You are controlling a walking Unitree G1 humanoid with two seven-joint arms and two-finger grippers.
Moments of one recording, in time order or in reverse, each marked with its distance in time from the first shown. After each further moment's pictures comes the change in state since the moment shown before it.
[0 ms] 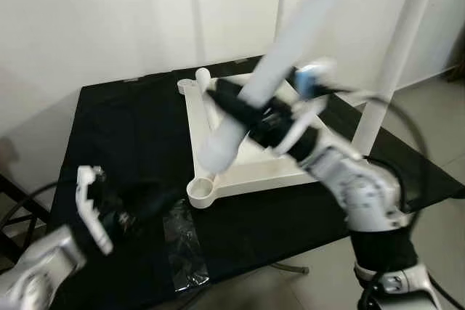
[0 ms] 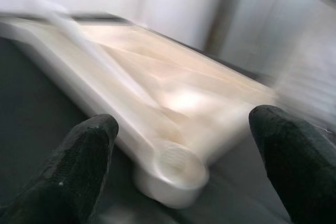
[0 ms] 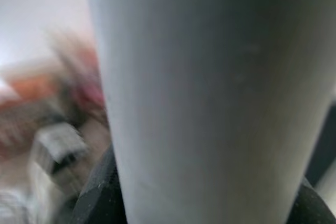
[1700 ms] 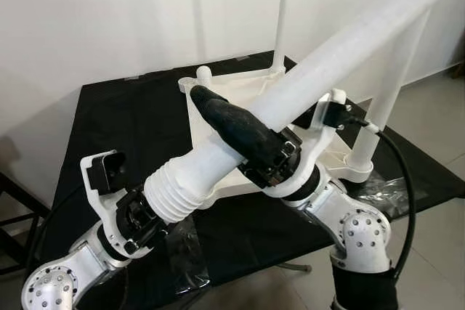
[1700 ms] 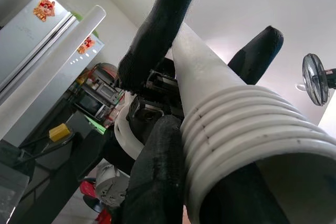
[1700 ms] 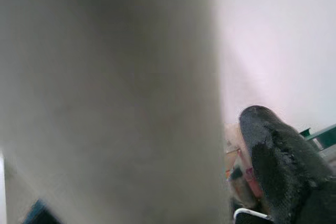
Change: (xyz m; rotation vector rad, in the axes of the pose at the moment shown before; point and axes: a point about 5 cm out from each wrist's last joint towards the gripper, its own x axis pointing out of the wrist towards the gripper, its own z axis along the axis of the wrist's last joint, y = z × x) left arm -0.003 -0.097 0.025 -0.744 -0.292 -0.847; right arm -0.014 0.087 0.022 0.519 -0.413 0.636
